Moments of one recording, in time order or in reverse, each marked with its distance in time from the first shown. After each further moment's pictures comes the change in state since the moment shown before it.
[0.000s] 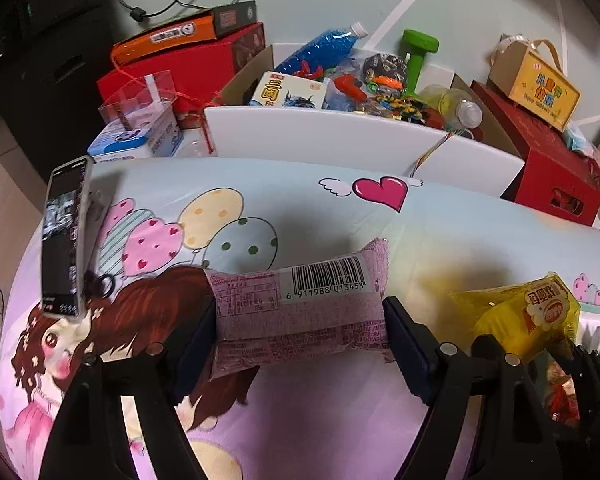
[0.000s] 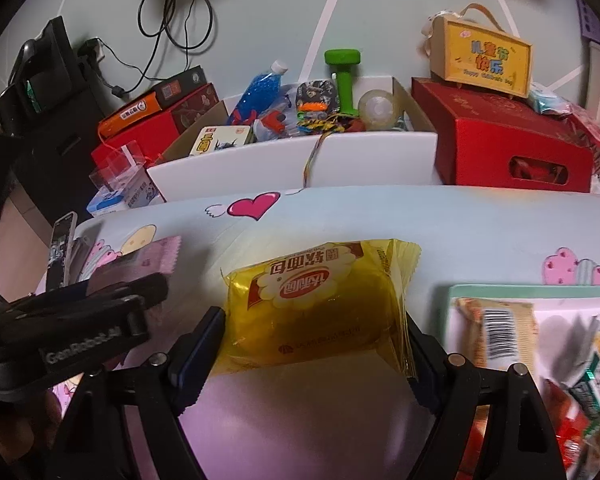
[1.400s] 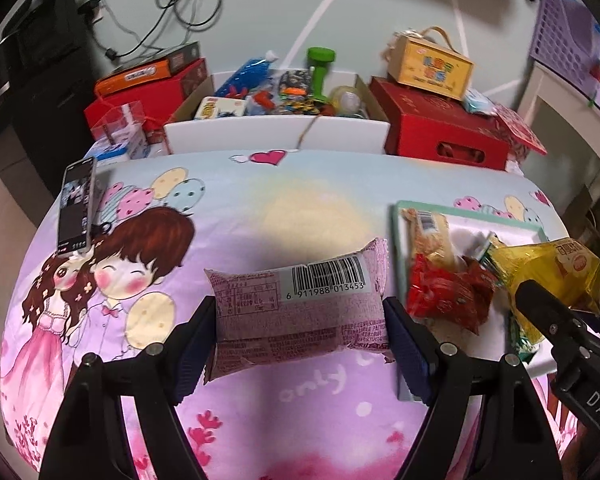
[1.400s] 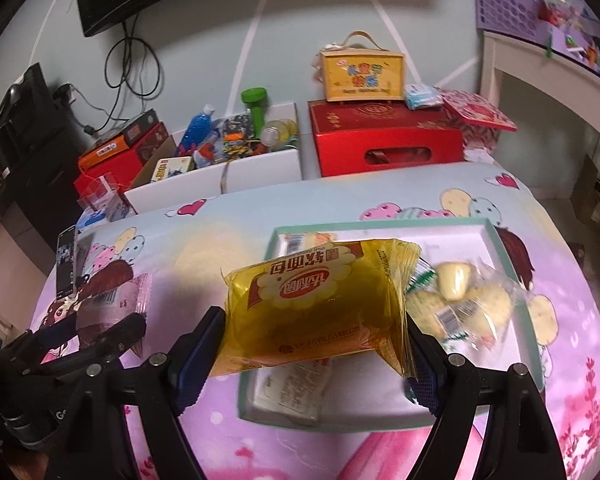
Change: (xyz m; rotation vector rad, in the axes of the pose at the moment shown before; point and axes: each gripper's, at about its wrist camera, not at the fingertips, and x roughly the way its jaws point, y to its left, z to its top) left arm -0.133 -0.074 -0.106 0.131 -0.065 -0.119; right arm -0.181 -0.081 -0.062 0.122 -0.030 -0.155
